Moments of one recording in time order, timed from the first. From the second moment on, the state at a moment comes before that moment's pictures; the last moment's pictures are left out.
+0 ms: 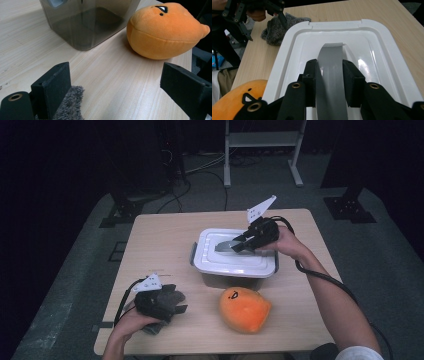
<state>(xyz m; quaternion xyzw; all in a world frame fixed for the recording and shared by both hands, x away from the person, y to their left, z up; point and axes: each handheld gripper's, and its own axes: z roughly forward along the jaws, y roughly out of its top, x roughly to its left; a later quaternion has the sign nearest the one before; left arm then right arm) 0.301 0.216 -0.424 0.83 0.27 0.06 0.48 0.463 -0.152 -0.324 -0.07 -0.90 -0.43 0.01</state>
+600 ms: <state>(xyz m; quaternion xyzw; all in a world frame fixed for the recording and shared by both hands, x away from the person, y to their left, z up) 0.301 0.215 -0.424 0.83 0.26 0.07 0.48 0.429 -0.222 -0.295 -0.11 -0.88 -0.46 -0.04</state>
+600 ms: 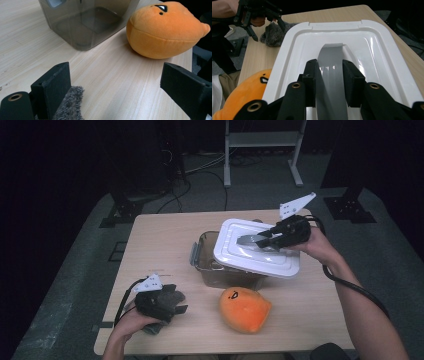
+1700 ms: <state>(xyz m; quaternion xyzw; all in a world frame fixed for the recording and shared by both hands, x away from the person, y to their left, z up) 0.302 0.218 -0.422 0.83 0.27 0.07 0.48 0.367 -0.345 -0.306 -0.22 -0.85 -0.47 -0.10</state>
